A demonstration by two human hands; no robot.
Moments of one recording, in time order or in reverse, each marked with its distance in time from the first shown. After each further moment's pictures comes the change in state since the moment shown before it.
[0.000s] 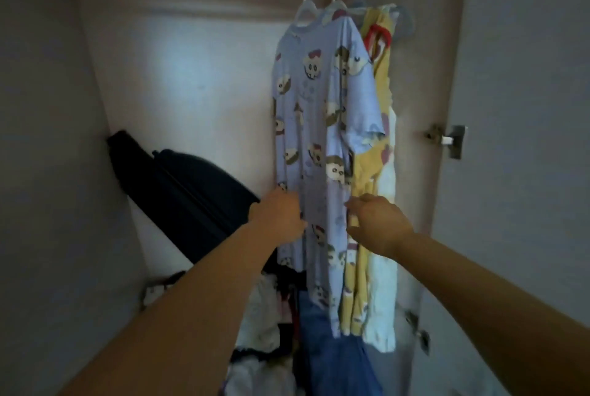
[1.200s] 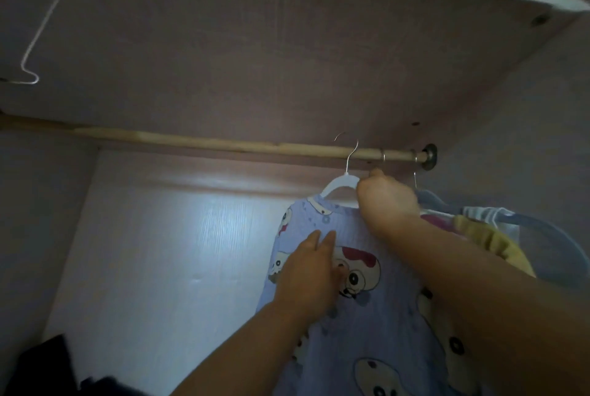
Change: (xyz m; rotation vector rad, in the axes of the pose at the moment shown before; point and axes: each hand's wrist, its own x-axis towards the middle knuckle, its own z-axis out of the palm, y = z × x) left_hand 0.381 -0.020 -0.154 -0.069 0.636 0.025; right_hand 0.404 0.026 -0.246 -0.301 0.686 -0.041
